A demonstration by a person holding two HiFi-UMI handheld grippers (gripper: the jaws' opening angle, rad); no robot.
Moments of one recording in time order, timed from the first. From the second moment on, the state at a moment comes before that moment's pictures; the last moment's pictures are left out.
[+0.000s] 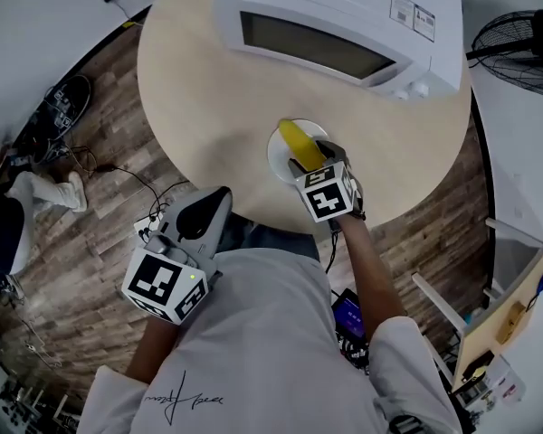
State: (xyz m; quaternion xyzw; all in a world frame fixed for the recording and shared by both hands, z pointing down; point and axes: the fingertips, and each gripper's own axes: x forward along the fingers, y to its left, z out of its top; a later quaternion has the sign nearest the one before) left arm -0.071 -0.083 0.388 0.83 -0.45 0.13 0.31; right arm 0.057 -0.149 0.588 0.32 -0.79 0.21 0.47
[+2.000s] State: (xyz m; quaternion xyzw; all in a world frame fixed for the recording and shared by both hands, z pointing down) left arm -0.081 -0.082 0.376 0.84 -0.44 0.11 0.30; right arm 0.059 -0.152 0.611 0.32 -0.76 0.25 0.51
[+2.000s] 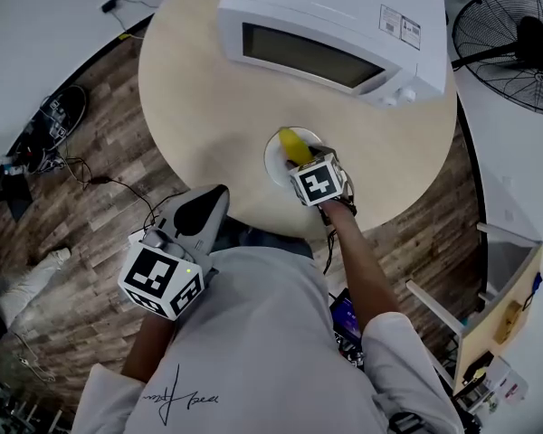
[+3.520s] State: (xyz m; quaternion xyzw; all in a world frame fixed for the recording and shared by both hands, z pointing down) left arm -0.090 -0.078 0.369 0.85 -0.43 0.10 0.28; right arm 0.070 -0.134 0.569 0.38 -0.76 0.31 0.43
